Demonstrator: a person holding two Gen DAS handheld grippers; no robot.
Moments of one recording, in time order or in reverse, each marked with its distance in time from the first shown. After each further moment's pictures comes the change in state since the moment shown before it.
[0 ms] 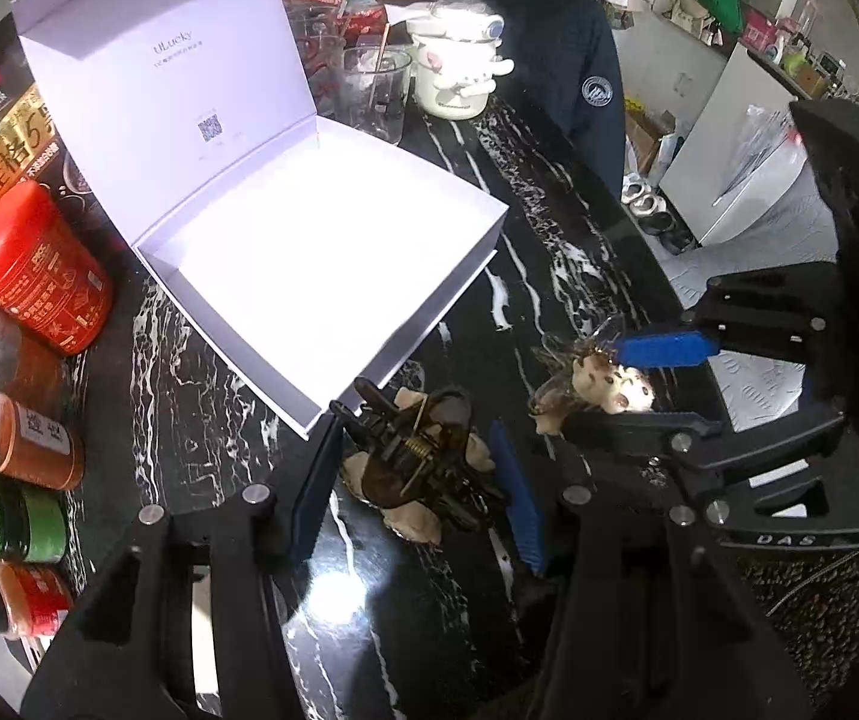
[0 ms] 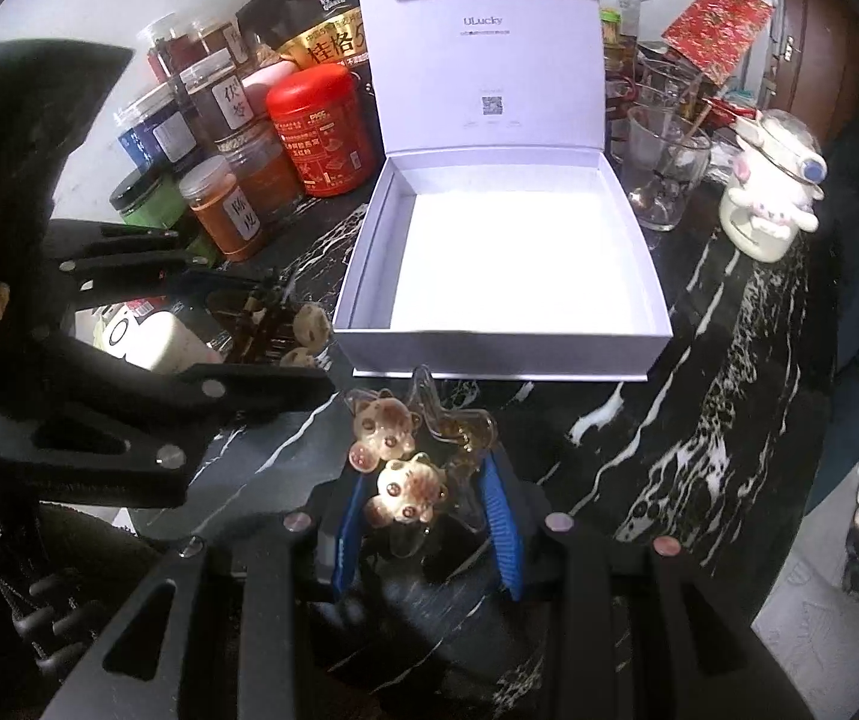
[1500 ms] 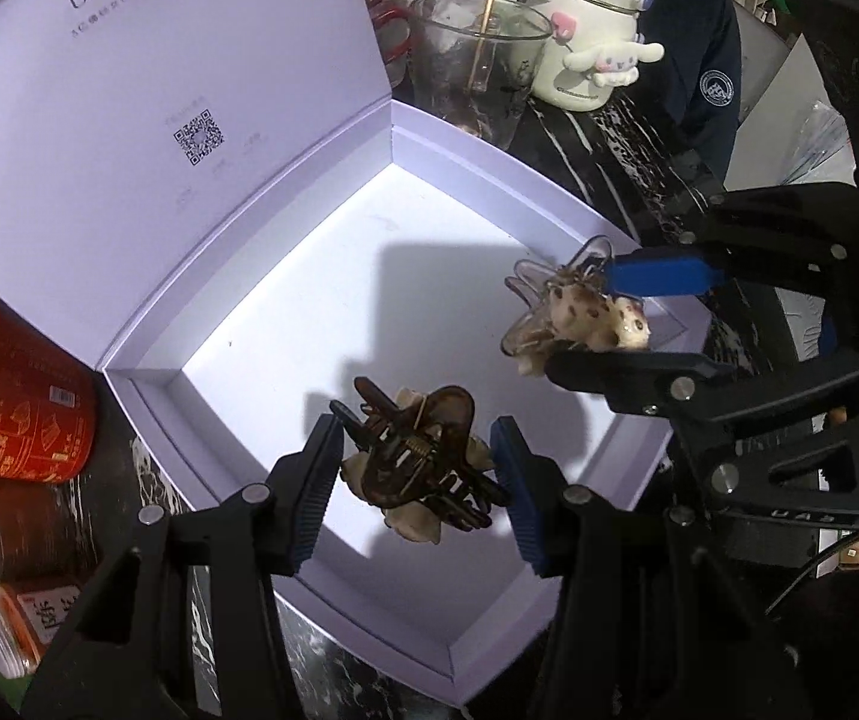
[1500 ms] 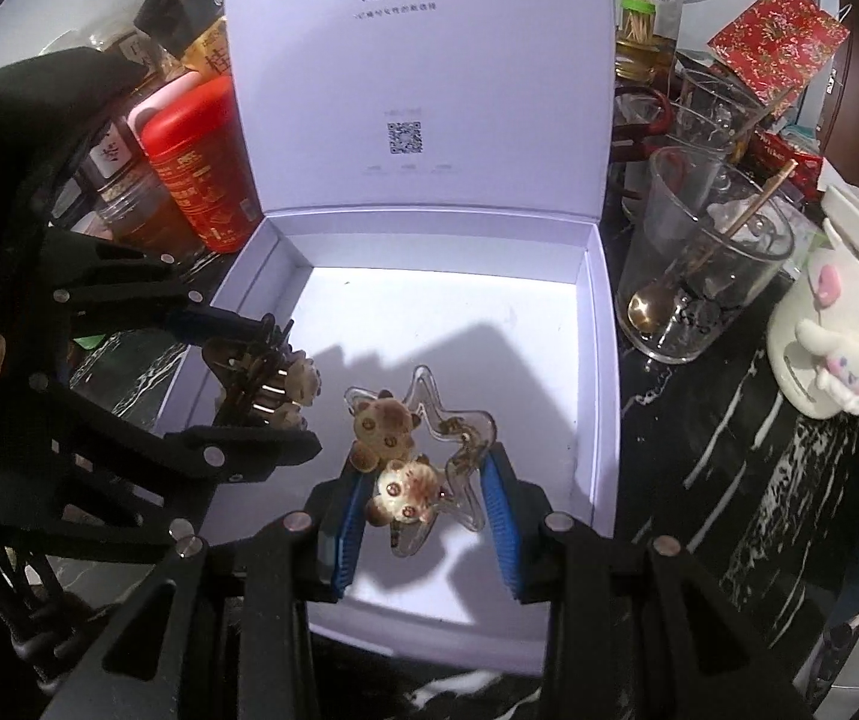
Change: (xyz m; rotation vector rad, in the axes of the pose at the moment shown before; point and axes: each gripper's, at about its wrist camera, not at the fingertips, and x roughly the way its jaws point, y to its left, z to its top) left arm 0.119 0.075 0.102 -0.016 0.120 0.060; right arm 0.112 -0.094 0.120 -0.100 0.014 0.030
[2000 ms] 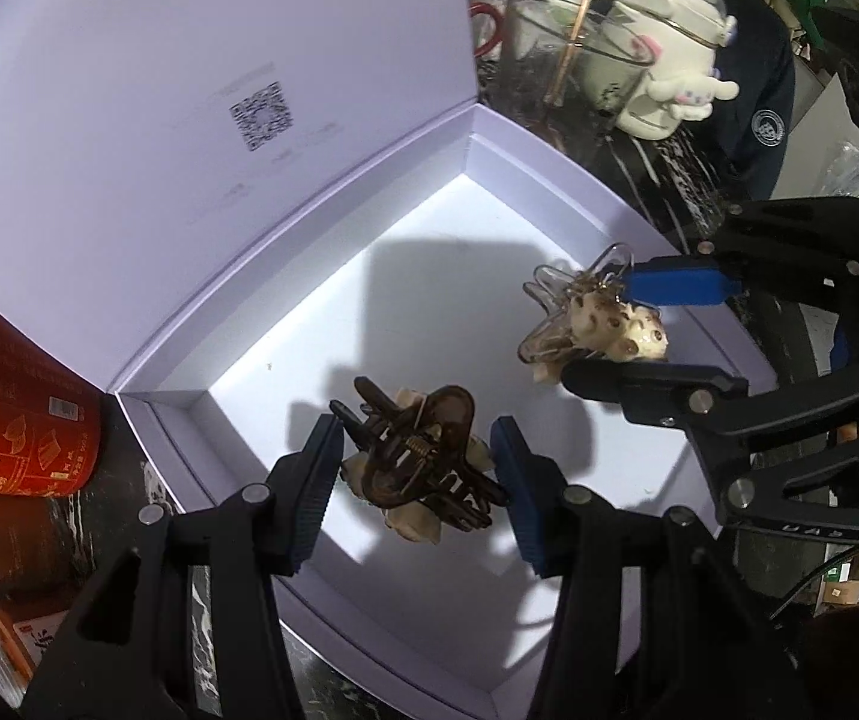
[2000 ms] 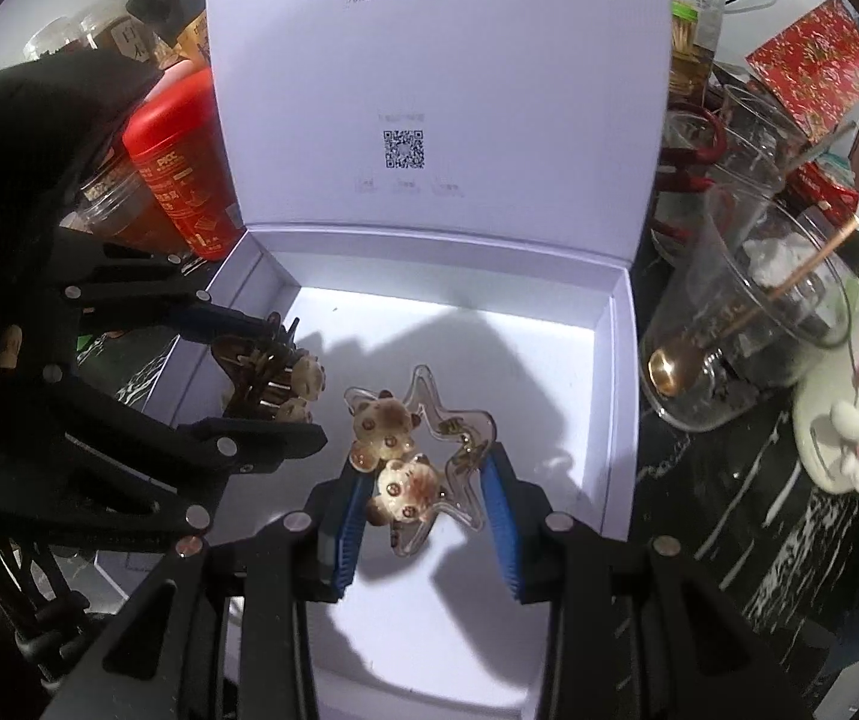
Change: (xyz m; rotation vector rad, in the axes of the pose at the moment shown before) left arm 0.023 0.036 0.013 -0.087 0.001 0.013; right arm 0.027 -0.006 0.030 -0.062 0.008 0.020
